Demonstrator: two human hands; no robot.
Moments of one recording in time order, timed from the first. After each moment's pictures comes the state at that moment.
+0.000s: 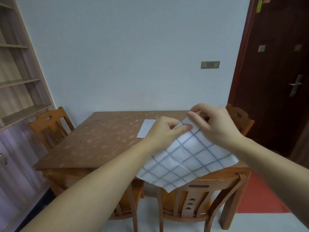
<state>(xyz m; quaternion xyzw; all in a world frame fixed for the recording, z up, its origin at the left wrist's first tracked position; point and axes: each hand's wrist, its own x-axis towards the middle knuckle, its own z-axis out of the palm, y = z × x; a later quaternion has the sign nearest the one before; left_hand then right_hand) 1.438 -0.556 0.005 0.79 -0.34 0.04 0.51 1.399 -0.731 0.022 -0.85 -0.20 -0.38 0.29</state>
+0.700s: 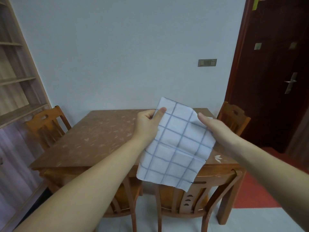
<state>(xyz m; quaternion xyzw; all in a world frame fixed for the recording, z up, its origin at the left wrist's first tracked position) 1.462 -0.542 -0.008 0.71 -0.21 0.19 0.64 1.382 -0.741 0.004 -0.70 -0.06 -0.02 0.71</state>
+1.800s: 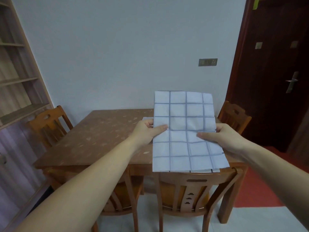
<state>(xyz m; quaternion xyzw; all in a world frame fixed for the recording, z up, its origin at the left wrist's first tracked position) 1.452 -0.520 -0.018 0.71 -0.17 -0.08 0.68 1.374 -0.763 -0.011 -0.77 -0.01 -0.01 0.64</state>
